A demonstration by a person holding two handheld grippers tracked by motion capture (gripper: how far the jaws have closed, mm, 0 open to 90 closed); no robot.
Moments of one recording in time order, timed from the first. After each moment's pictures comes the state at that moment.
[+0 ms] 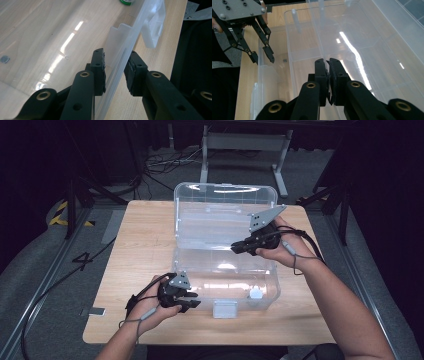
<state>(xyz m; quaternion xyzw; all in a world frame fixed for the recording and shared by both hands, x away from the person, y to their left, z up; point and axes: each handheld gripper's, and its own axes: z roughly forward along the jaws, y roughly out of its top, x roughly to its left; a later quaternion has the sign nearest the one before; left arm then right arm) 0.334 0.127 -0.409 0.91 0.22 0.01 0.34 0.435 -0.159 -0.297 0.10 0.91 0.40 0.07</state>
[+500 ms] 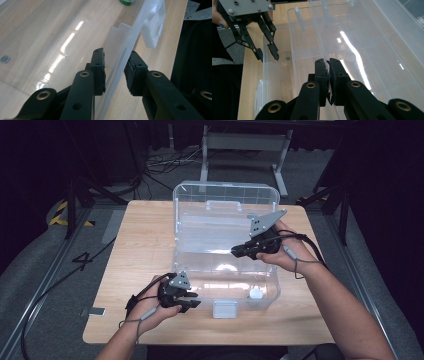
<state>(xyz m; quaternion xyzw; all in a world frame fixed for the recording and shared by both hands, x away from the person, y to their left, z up) 0.334 0.127 -0.409 0.91 0.22 0.02 0.34 0.424 -0.159 -0.299 0.09 0.91 0.40 0.07</state>
